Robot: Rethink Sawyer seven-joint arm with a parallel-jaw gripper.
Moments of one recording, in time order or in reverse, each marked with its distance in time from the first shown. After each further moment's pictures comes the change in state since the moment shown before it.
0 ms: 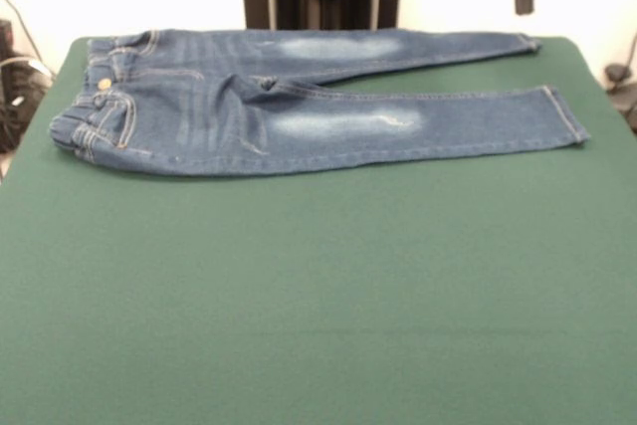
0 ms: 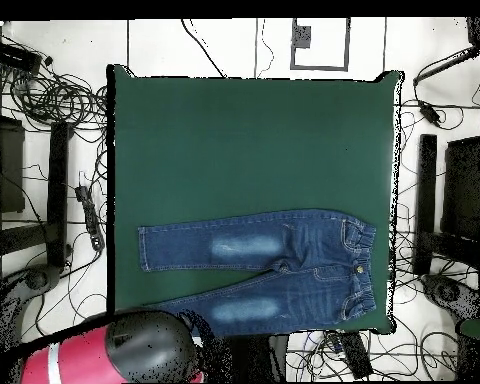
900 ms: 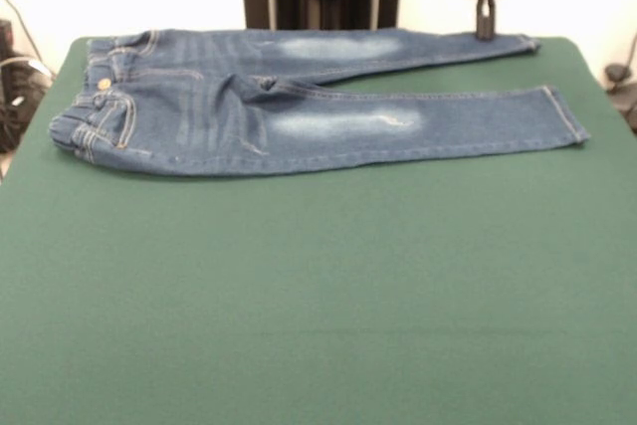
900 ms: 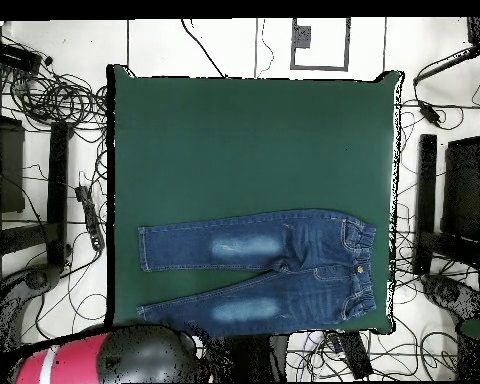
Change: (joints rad) arm 0.006 0.008 -0.211 -0.126 -0.158 0.188 0.000
